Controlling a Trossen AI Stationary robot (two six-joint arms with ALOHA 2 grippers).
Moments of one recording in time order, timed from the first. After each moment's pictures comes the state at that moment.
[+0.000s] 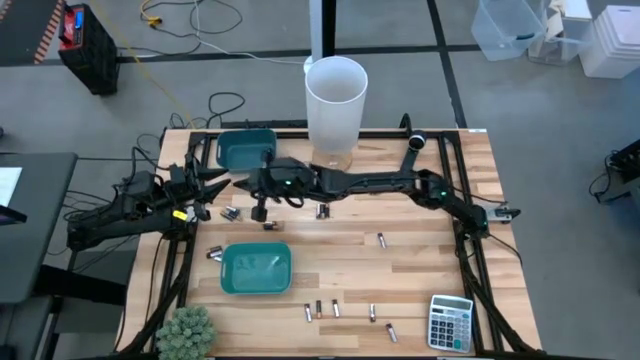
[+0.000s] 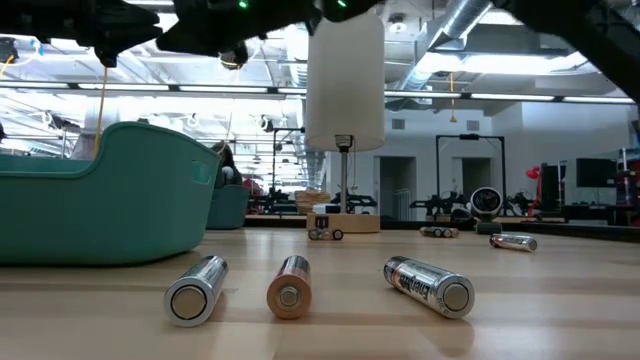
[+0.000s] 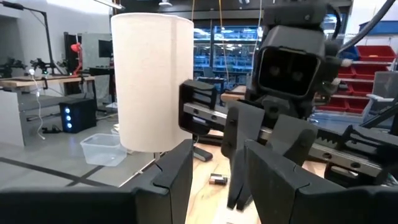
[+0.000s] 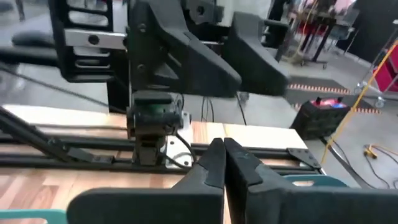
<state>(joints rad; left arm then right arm) 0.20 0.06 0.38 -0.15 -0.17 0.01 -0.06 2.27 2.03 0.09 0.09 -0.15</state>
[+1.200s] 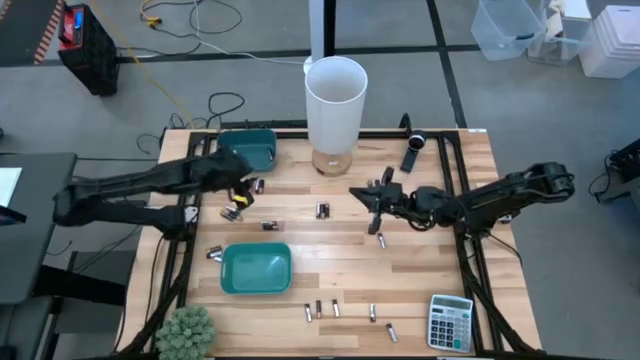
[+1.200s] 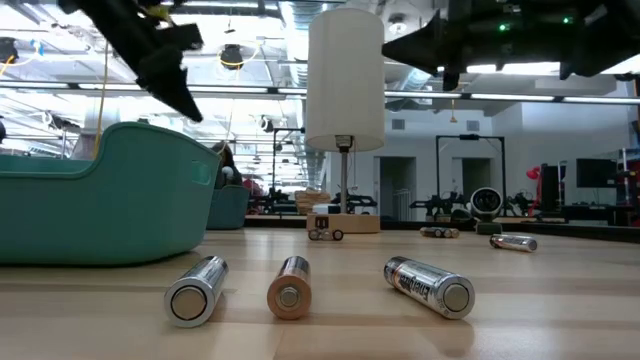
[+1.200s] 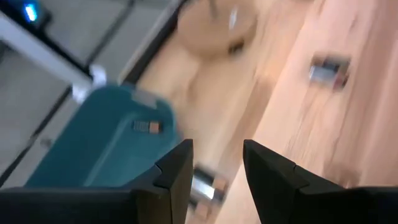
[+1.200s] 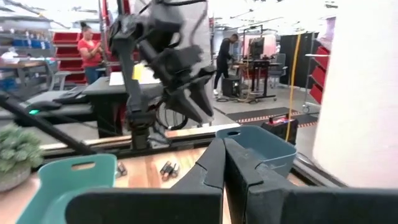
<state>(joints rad) 0.29 0.95 0.82 -0.70 -0.34 0.03 0.07 1.28 0.44 0.97 0.39 -0.03</state>
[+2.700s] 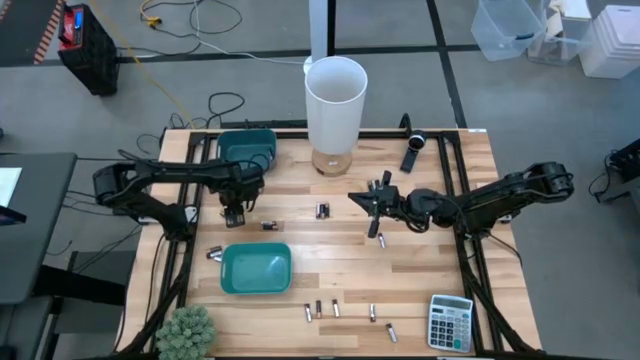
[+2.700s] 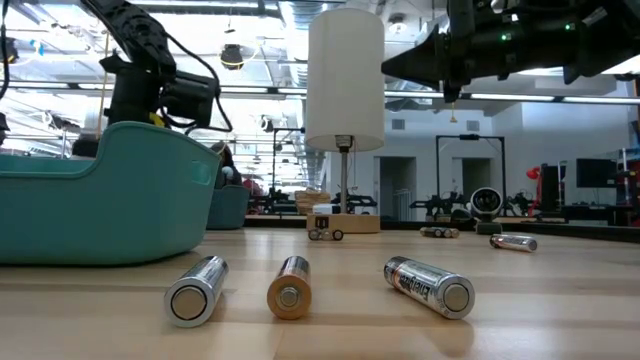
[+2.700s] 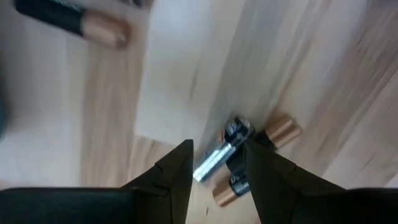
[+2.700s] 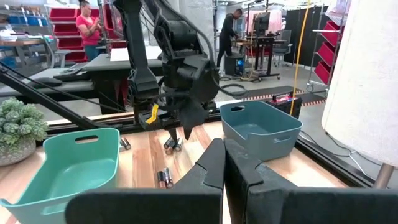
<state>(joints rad) 0.41 1.39 0.73 -0.95 -0.09 0.15 0.08 1.28 0.44 0.87 0.39 0.02</state>
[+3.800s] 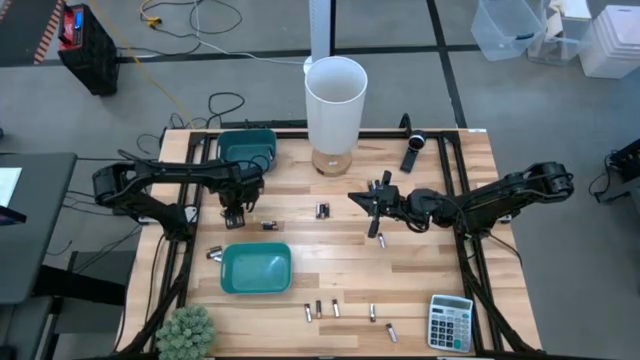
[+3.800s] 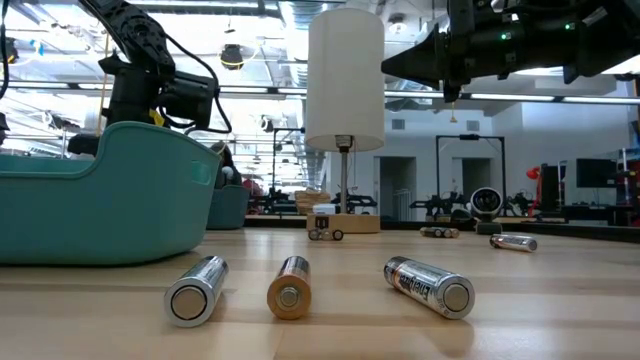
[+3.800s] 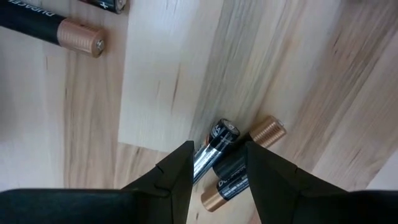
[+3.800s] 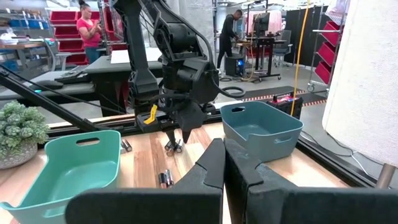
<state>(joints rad) 0.41 1.39 0.73 -0.93 -0.06 0.17 0.08 1.28 0.44 0.87 0.39 0.03</state>
